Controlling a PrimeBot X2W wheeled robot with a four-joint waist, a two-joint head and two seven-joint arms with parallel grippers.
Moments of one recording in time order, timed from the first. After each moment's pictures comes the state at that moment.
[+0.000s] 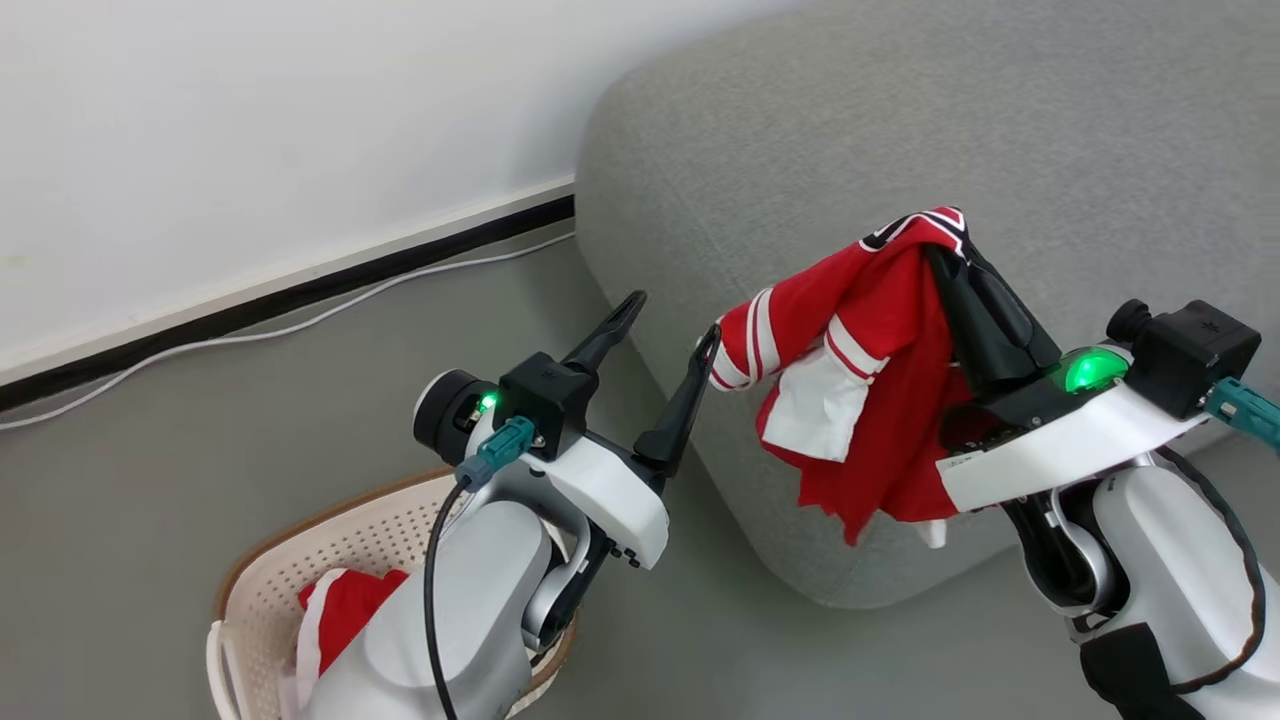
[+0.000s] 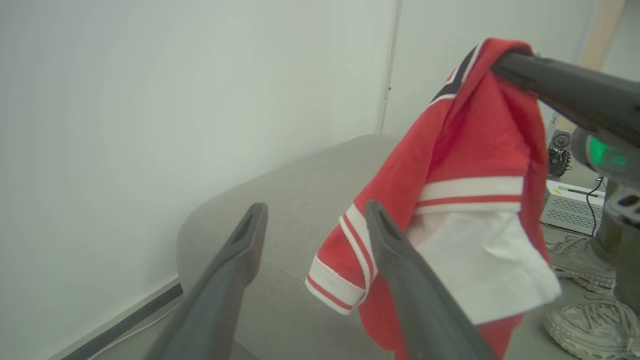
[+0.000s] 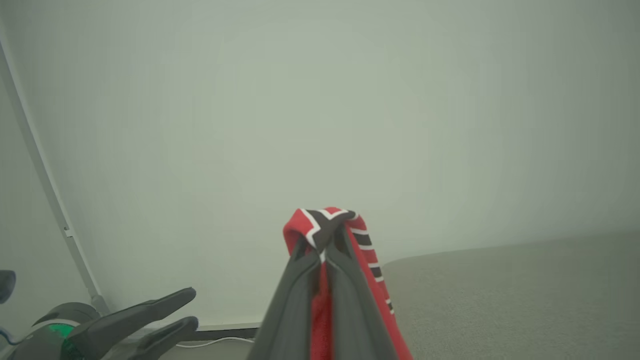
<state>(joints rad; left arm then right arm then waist) -0.58 0.04 -0.69 0.47 -0.47 0.01 -0.25 -0.48 -0.26 0.43 0.18 0.61 0.12 -0.26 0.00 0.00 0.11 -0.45</state>
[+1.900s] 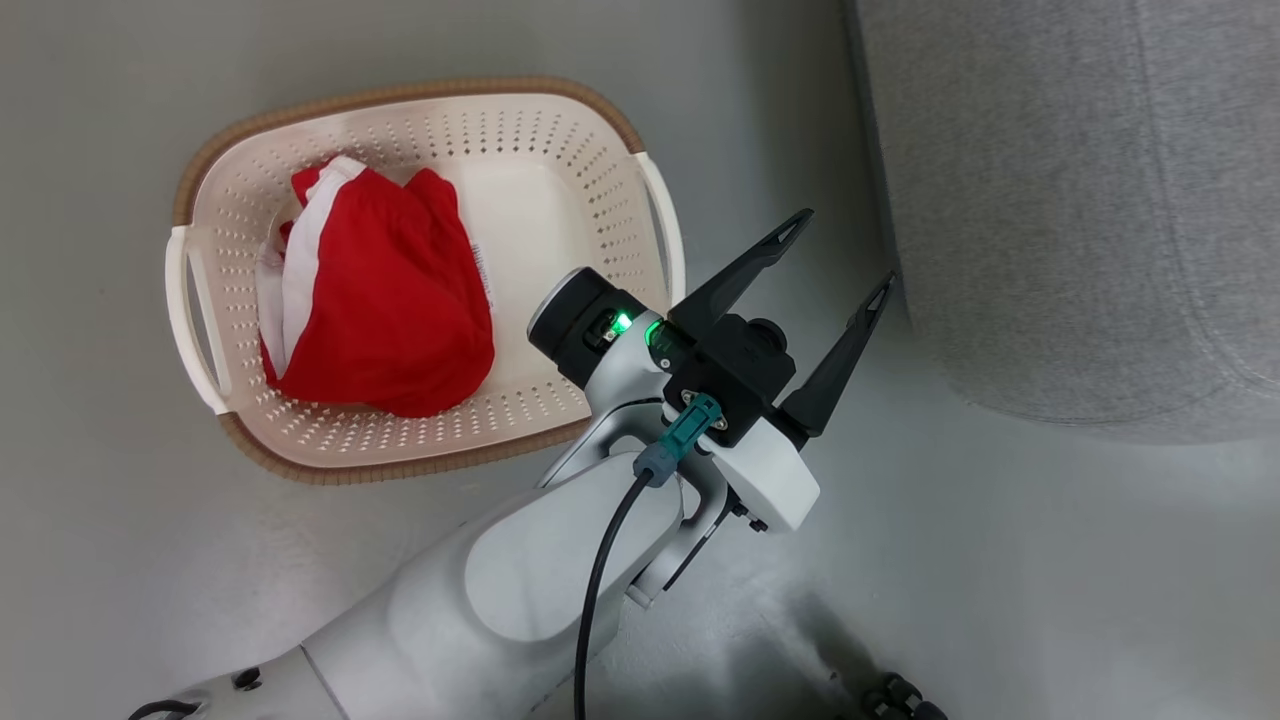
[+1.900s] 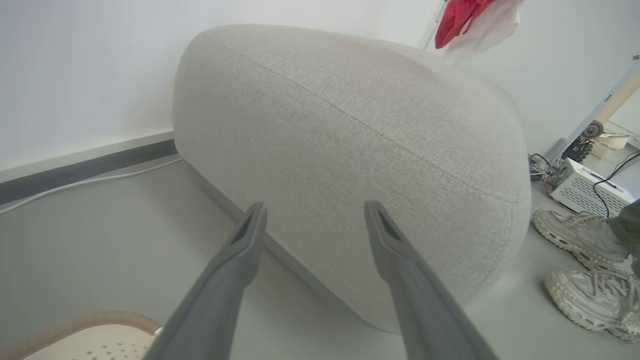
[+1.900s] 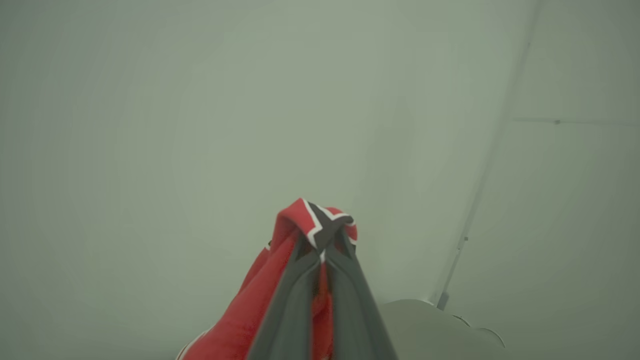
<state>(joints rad) -0.86 0.06 -1.09 0.38 -0.56 0.25 -0.26 -1.24 -0.81 -0.25 0.74 0.40 0.13 -0.26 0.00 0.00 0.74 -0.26</state>
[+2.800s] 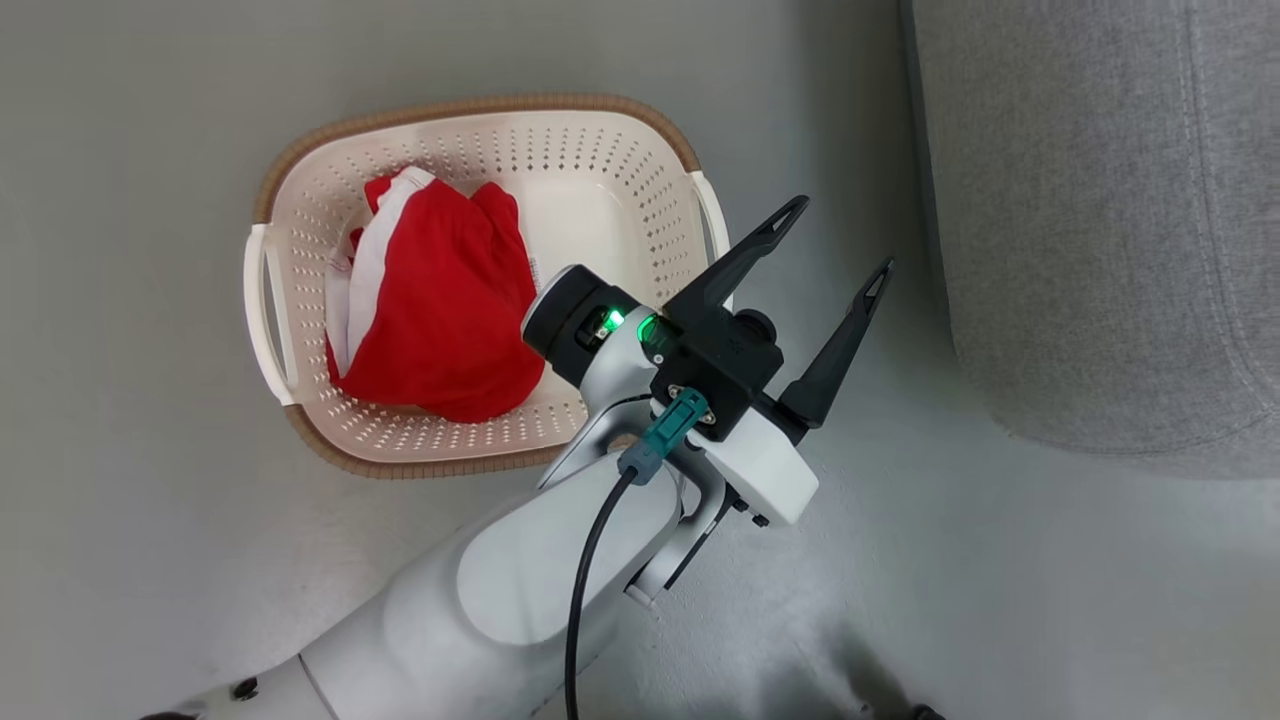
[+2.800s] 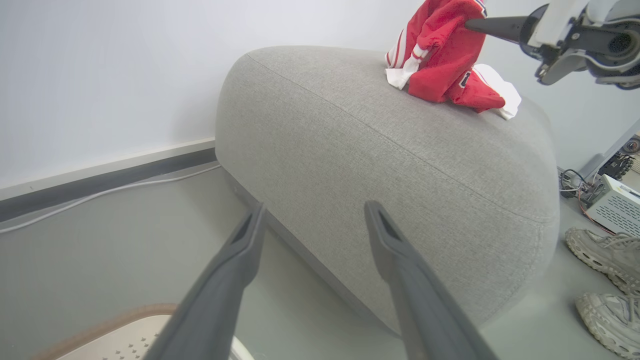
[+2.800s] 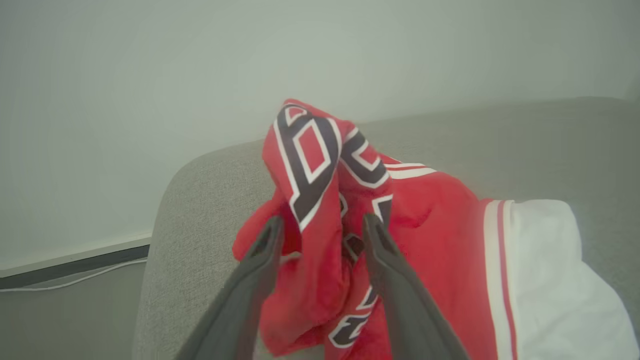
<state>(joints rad) -0.84 0.06 -1.04 0.34 -0.55 0.25 -0.26 -0.89 -0.69 0.22 0.73 0.89 0.13 -0.26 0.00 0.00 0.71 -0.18</state>
